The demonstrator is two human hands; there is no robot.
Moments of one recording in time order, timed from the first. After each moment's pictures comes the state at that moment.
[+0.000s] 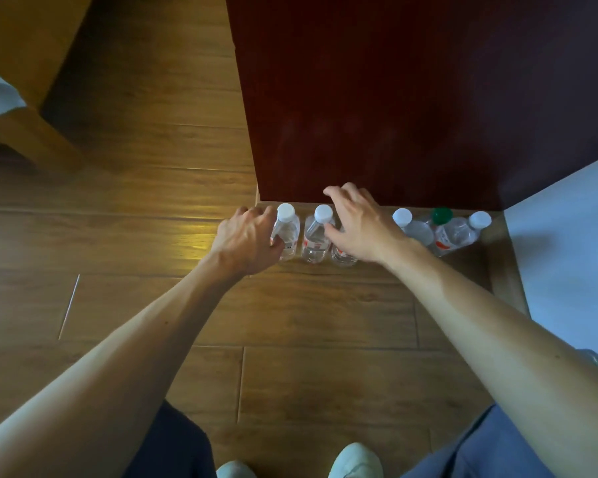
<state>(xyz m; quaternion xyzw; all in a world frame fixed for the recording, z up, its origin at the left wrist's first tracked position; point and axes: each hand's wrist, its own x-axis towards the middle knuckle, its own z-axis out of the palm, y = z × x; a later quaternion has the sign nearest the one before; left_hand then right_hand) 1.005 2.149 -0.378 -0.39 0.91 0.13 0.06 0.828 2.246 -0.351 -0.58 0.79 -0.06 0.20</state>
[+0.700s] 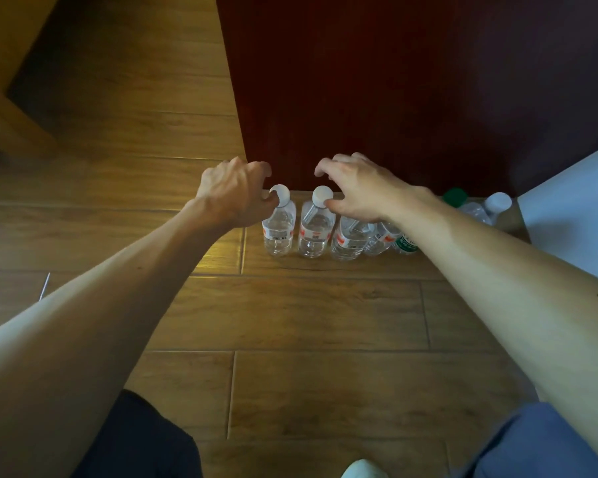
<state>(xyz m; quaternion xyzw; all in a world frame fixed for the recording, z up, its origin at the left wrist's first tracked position) 0.979 2.104 -0.398 -0.38 0.92 0.08 0.01 0.803 2.218 -0.368 -0.63 0.75 0.01 0.19</state>
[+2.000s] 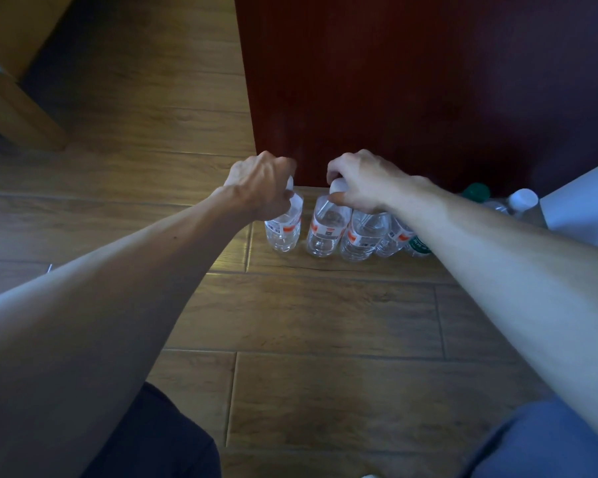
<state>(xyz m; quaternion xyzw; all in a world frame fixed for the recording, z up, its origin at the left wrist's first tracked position) 0.965 2.113 -0.410 -0.35 0.93 0.10 0.03 0.812 2.206 -0.384 -0.59 0.78 0.02 0.21</state>
